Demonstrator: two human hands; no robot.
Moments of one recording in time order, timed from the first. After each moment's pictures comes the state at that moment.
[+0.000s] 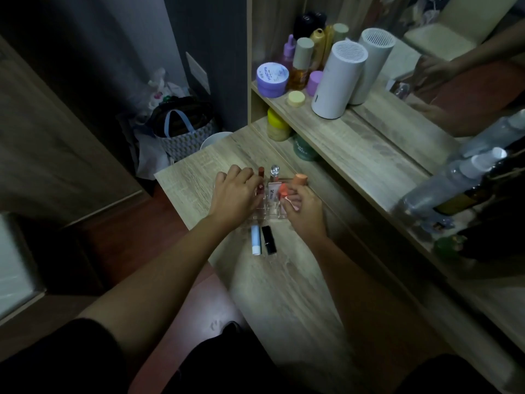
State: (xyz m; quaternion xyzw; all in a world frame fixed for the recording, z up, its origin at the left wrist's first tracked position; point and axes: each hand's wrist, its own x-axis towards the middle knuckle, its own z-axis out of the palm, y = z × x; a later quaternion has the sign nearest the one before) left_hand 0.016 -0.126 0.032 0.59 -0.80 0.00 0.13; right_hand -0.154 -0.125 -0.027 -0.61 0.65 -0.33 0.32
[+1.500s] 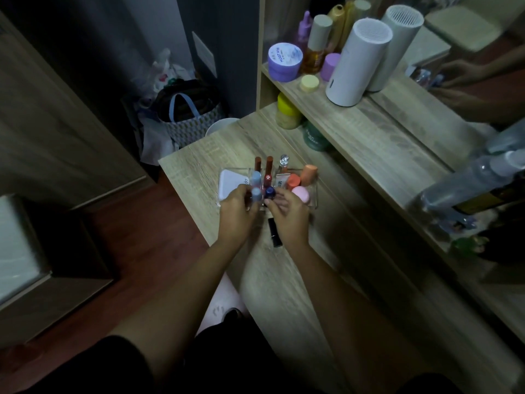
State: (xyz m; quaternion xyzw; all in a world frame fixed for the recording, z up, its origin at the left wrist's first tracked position) left_hand 0.009 -0.091 -0.018 0.70 -0.57 -0.26 0.35; right_hand -0.110 -0.100 -0.043 -0.55 0.63 -0.39 0.38
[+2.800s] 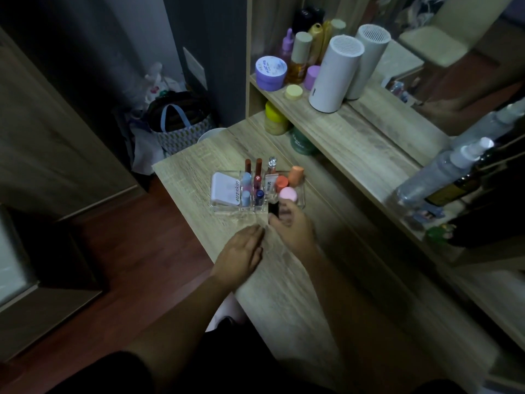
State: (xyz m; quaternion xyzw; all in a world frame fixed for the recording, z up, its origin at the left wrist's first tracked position) left_hand 0.005 -0.020 -0.066 0.56 -0.80 -0.18 0.16; right_hand -0.143 -0.075 -0.030 -0.56 0.65 -0.33 0.40
